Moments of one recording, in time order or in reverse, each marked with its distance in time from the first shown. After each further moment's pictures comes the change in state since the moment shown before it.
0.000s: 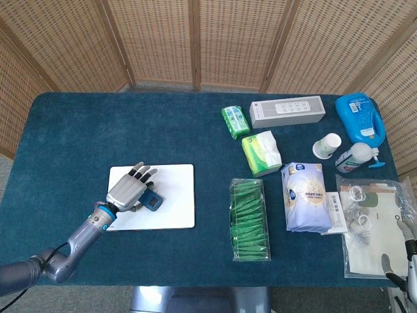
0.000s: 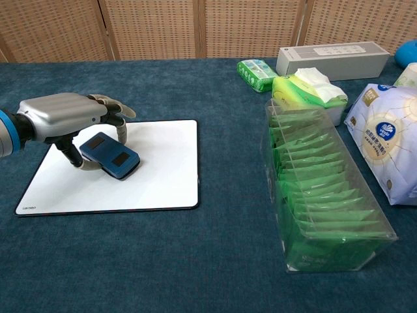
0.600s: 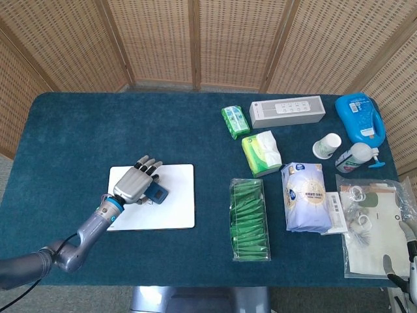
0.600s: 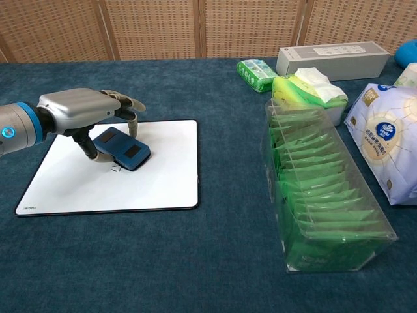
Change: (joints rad) left arm -0.044 -0.045 -0.035 0.059 -0.043 -0.058 0.014; right arm -0.006 0.006 -0.001 -0.007 0.000 0.007 -0.004
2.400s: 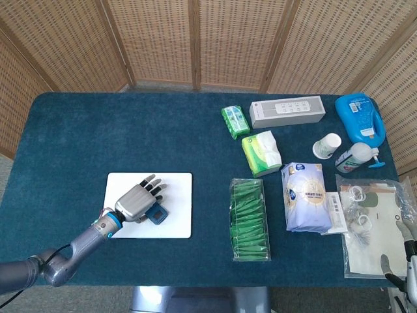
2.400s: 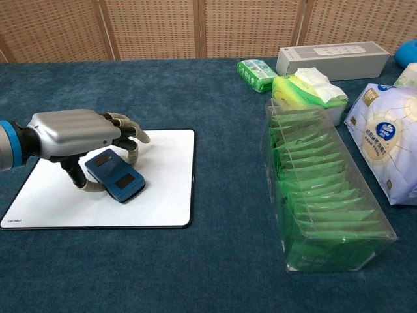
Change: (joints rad) left arm 0.005 0.108 0.096 -0.191 0.087 -0.007 0.047; right arm 0.004 -0.008 -0.001 -0.001 -0.003 -0.008 -0.008
